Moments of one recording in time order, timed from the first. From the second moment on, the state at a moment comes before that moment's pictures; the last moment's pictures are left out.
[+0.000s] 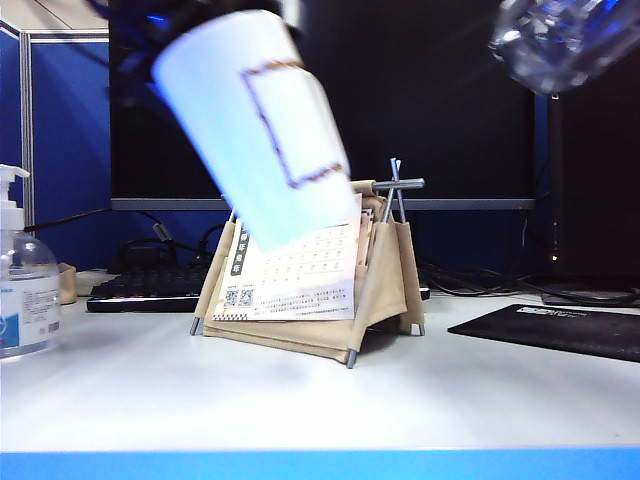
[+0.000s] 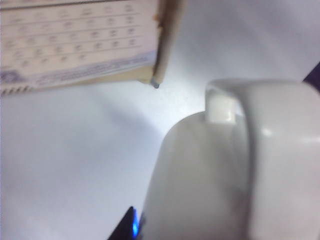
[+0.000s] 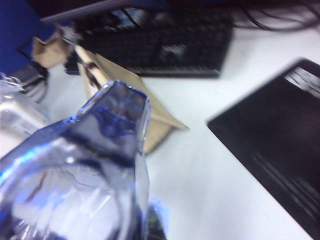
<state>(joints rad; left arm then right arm) -0.65 1.57 1.42 -0.99 0.23 0.06 0.21 0.55 0.73 -0.63 -0.30 0.25</state>
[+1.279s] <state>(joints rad) -0.86 2.14 1.96 -0.99 0.21 0.22 0.21 0.51 0.93 -0.80 -0.20 0.23</state>
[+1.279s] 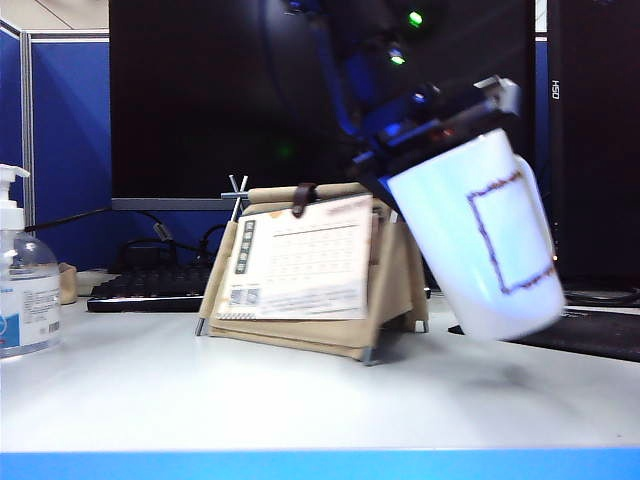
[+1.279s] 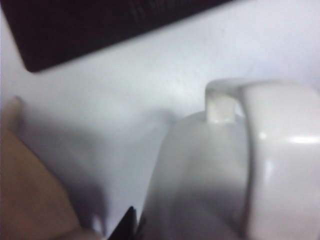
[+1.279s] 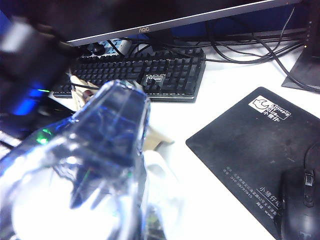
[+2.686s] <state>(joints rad) -0.97 2.33 2.19 -1.11 0.15 0.30 0.21 0.51 0.93 -0.86 -0.19 0.21</state>
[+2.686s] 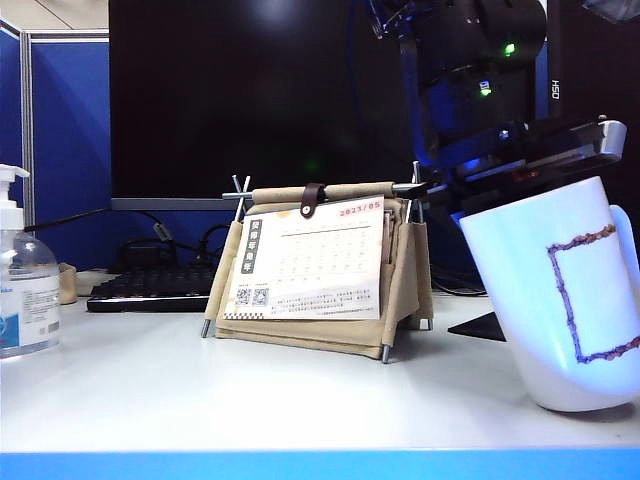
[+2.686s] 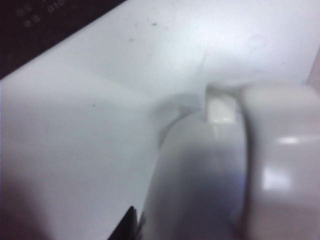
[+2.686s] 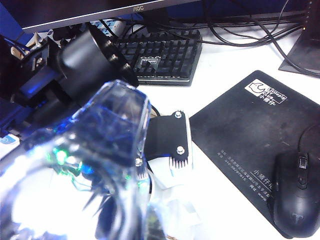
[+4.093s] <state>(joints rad) -0.97 2.33 2.28 -1.09 0.07 0.30 0.21 0.51 0.93 -0.86 -0.19 0.20</state>
